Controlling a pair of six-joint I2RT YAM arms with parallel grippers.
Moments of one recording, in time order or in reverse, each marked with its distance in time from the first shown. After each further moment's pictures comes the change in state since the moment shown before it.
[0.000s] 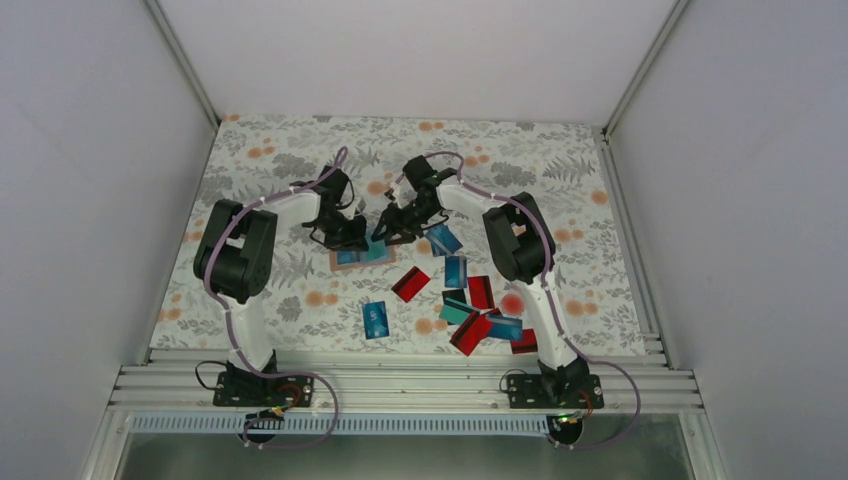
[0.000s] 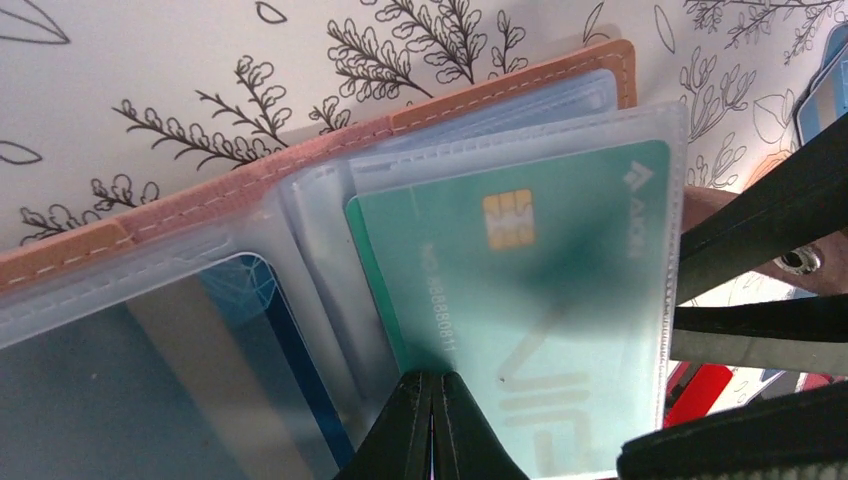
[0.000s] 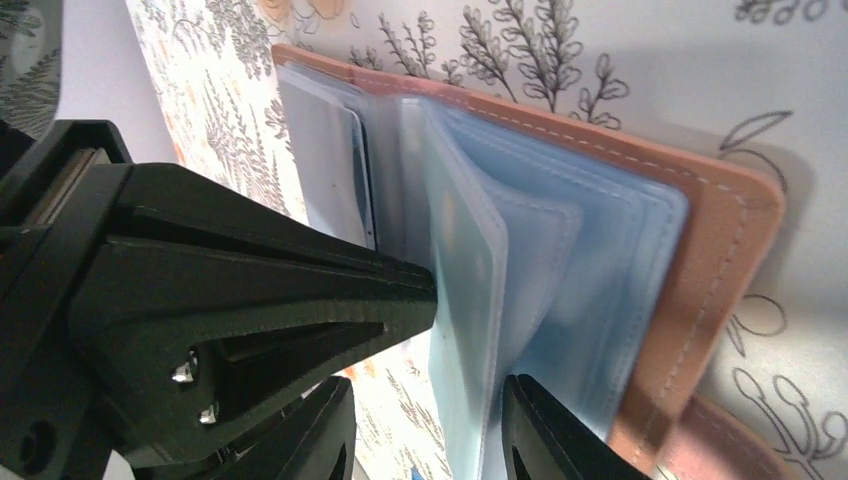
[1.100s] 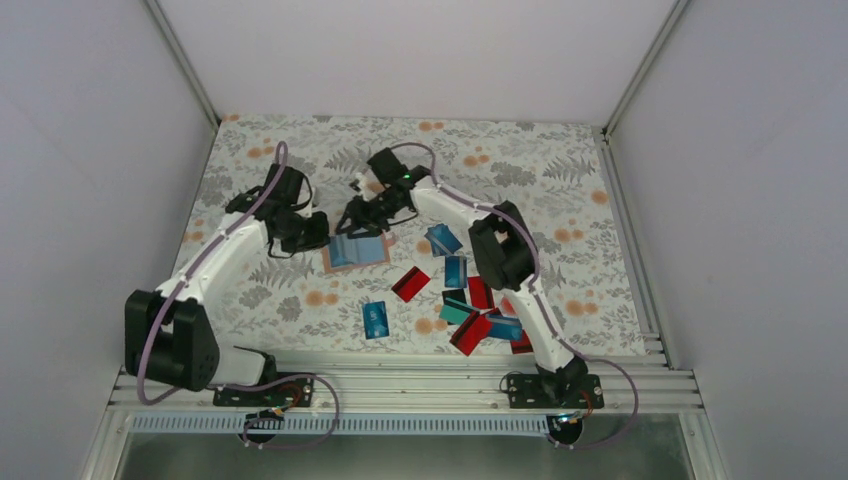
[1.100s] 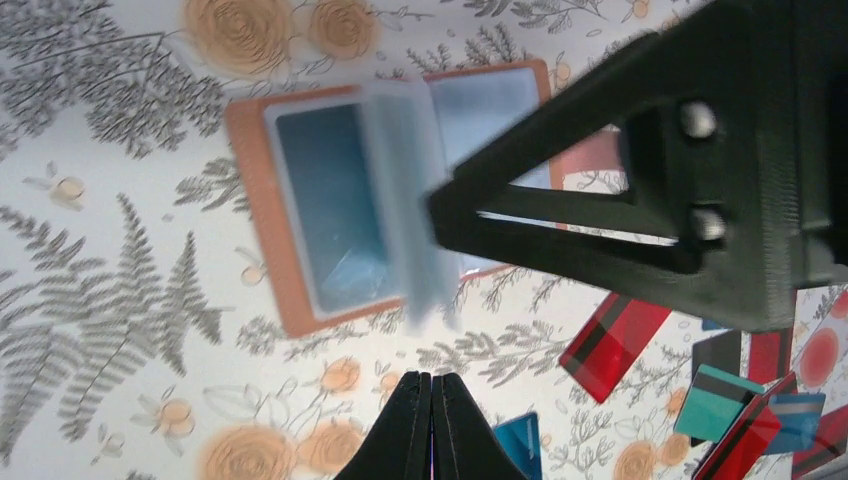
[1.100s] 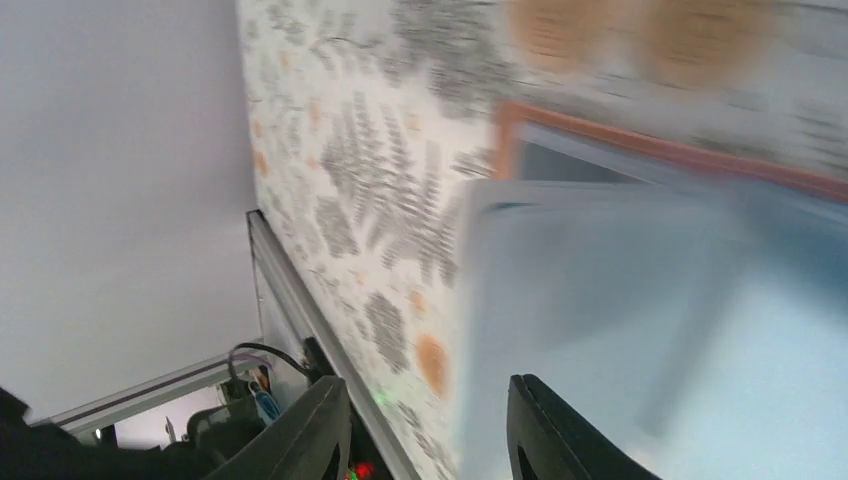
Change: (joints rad) left arm 0.085 -0.534 -0.151 -0.177 -0.183 -0.074; right arm 0.108 0.024 0.153 0.072 0.009 0.148
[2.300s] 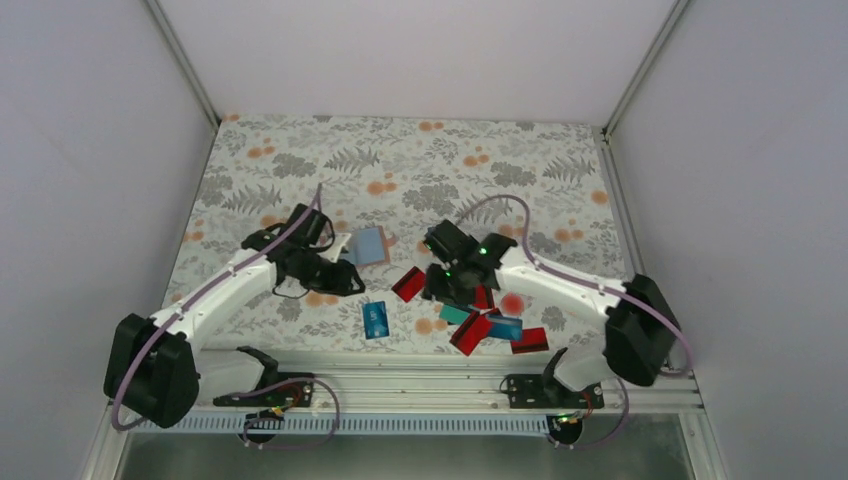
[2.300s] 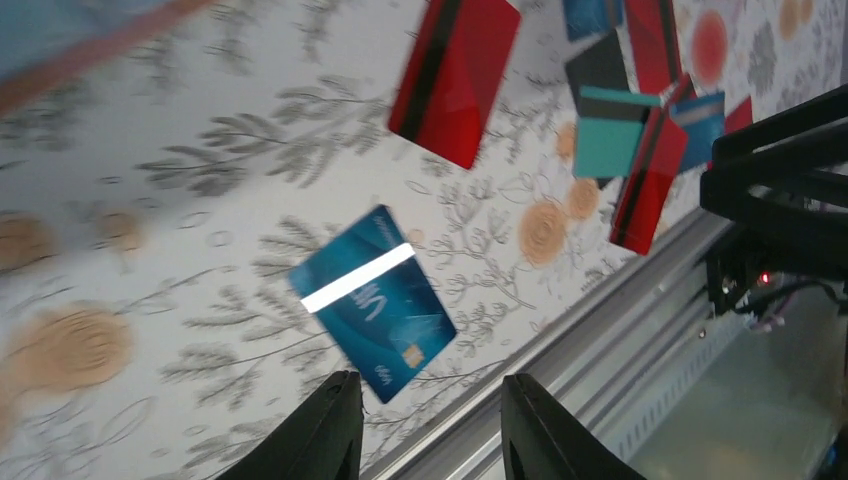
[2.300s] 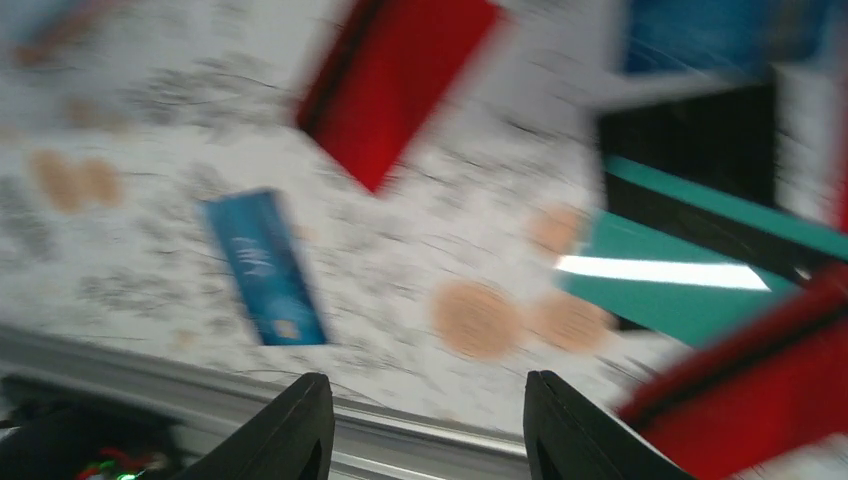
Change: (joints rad) left arm -0.161 -0.208 -0.258 0.006 0.255 0.148; right arm 0.193 -0.887 -0.880 -0.097 0.677 0.365
